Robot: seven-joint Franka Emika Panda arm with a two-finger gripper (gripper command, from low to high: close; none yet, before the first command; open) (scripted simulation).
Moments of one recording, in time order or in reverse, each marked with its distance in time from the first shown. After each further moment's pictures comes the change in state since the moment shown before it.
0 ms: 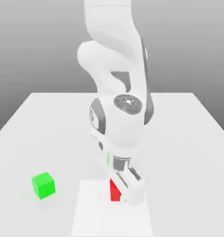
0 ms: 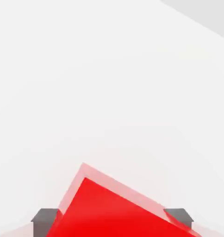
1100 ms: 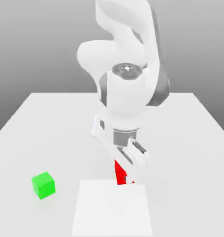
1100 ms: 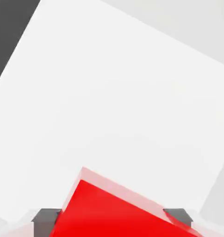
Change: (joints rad) arm 0.072 -0.275 0.019 -0.057 0.488 -0.114 -0.475
